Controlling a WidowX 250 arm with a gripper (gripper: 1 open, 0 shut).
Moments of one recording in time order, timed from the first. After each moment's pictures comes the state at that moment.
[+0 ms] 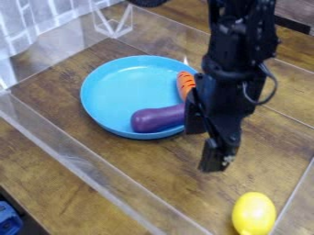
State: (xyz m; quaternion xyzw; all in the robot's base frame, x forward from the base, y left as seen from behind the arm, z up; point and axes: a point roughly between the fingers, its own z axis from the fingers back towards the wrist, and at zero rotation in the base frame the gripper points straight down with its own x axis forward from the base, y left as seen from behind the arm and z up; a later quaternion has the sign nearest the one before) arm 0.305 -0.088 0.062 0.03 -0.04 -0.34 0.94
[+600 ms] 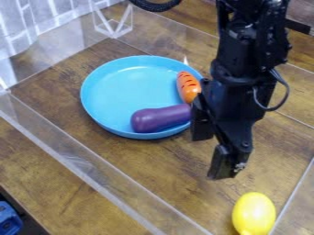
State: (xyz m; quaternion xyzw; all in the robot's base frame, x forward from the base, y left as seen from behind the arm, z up) arm 0.306 -0.096 0.062 0.02 -0.04 -0.33 0.94
